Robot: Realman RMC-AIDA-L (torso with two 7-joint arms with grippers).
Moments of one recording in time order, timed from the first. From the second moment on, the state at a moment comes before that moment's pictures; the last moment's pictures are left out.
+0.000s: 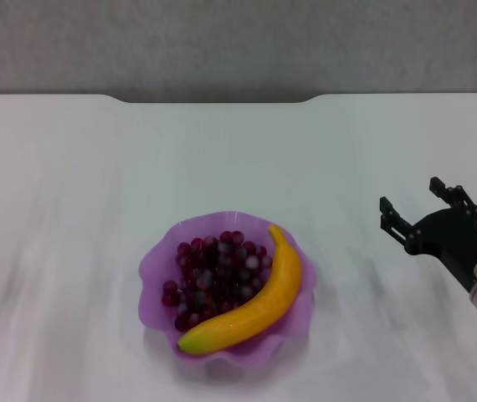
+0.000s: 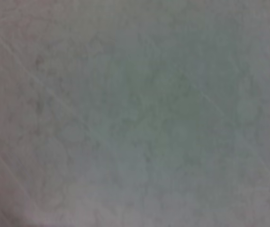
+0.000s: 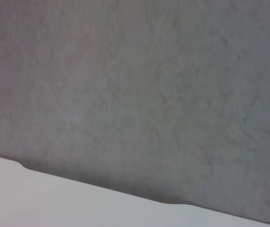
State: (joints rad) left arm -0.37 -2.04 2.10 0.29 -0.93 1.01 -0.10; right arm 0.45 2.02 0.55 0.36 -2.14 -0.92 -0.04
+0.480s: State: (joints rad) left arm -0.38 -2.04 2.11 0.28 -0.93 0.94 -0.13; right arm 0.45 2.02 0.56 0.36 -2.13 -0.94 -0.06
